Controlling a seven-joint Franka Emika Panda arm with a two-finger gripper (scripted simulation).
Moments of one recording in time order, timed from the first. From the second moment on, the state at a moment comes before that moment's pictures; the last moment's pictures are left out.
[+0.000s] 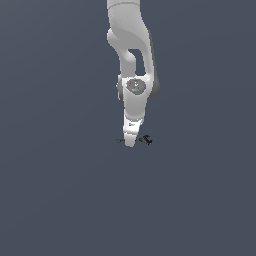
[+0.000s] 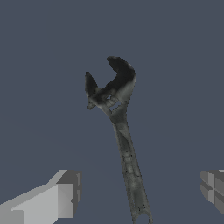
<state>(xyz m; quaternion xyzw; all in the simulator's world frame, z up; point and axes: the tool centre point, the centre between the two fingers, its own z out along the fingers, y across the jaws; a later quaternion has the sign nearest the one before) -0.087 0.026 0.065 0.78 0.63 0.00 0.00</state>
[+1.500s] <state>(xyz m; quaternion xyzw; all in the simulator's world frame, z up) -0.098 0.035 0.010 0.73 0.68 0.00 0.00</state>
